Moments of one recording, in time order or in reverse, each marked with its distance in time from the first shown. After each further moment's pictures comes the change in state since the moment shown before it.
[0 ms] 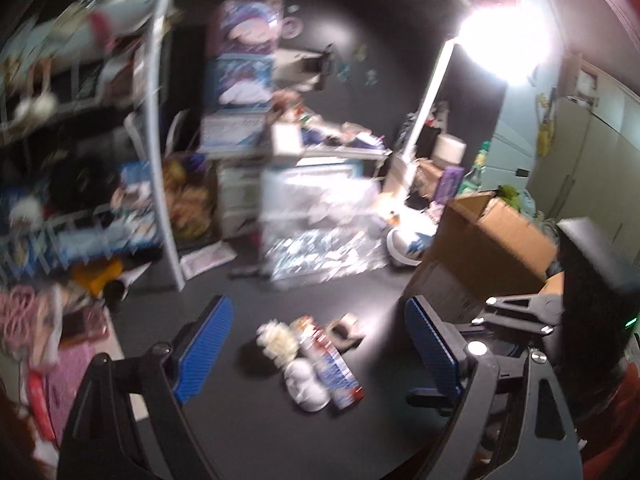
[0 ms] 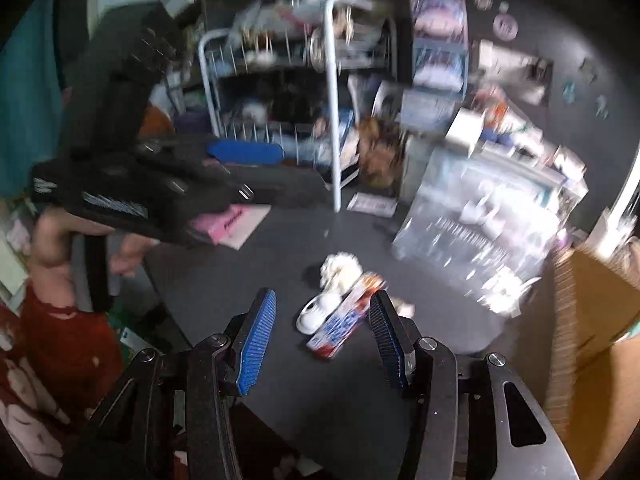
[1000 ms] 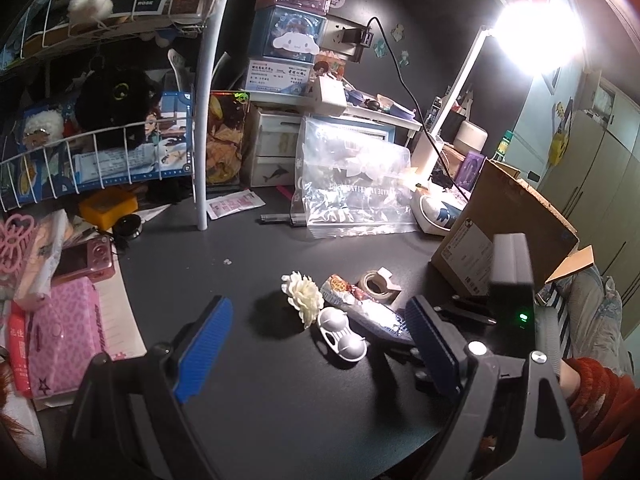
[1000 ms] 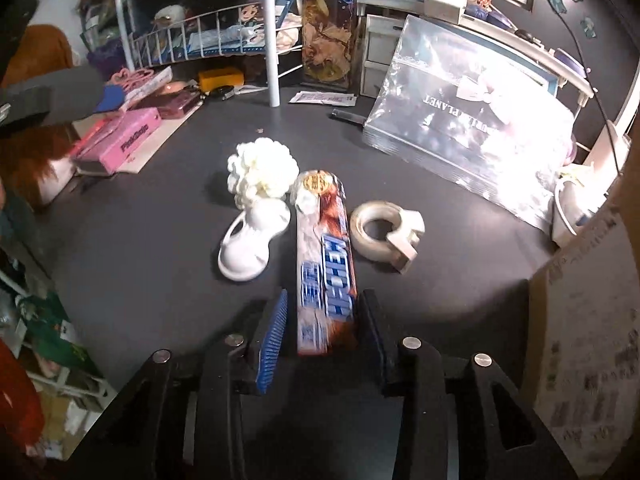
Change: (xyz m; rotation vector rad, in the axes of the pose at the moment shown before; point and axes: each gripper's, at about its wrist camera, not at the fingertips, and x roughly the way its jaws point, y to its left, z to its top) left arm 0.008 0.035 -0.046 -0.080 0.041 -0.003; right arm 0.108 -0.021 -0.035 0.105 0.158 -0.193
